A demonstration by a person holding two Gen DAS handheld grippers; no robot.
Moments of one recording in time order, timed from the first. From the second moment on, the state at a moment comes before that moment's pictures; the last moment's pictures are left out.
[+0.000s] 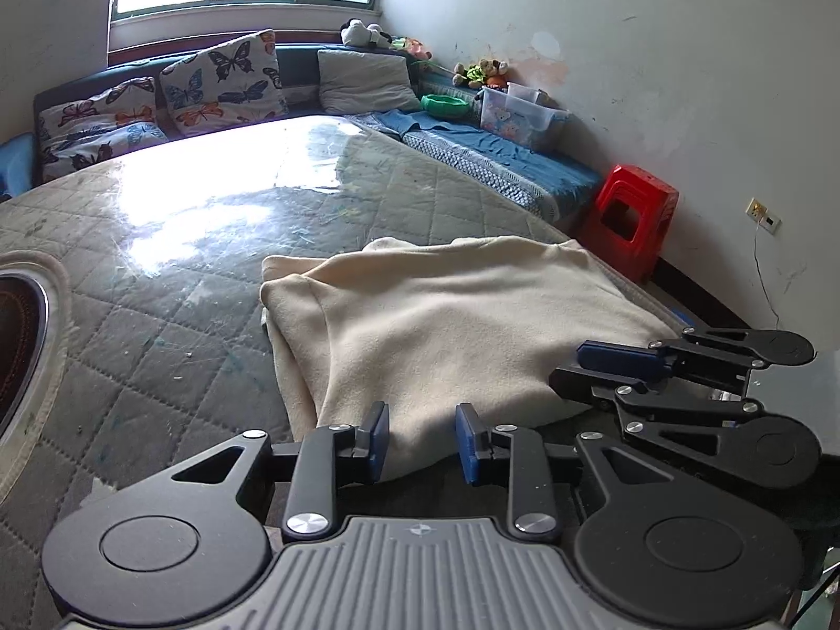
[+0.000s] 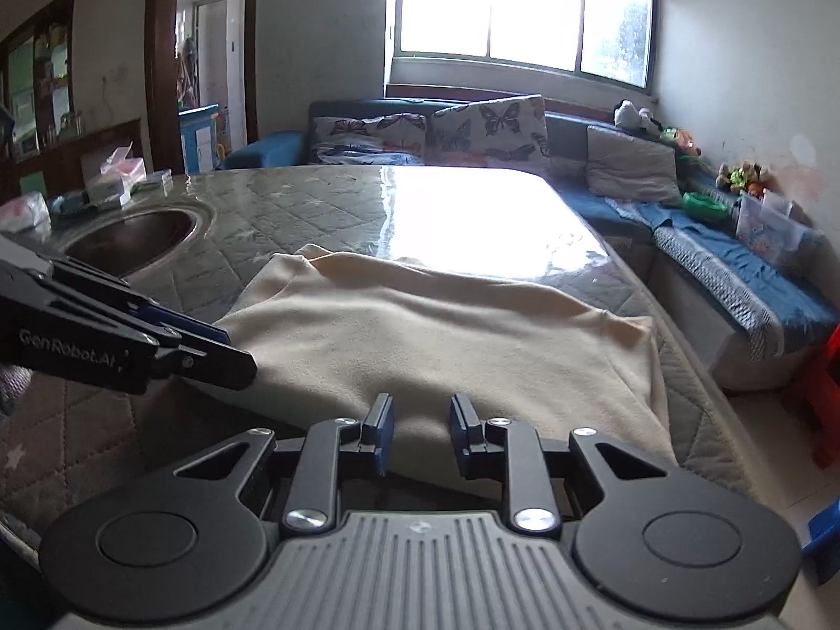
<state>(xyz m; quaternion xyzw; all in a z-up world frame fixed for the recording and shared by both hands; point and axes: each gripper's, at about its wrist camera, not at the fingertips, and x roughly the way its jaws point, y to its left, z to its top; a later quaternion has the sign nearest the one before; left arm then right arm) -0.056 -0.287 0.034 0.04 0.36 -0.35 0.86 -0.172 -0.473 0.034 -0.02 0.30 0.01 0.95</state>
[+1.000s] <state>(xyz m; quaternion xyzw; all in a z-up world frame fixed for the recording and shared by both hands) -0.083 -0.255 0.028 0.03 0.41 -0.30 0.86 -0.193 -0.457 0.038 0.01 0.32 0.00 0.95</state>
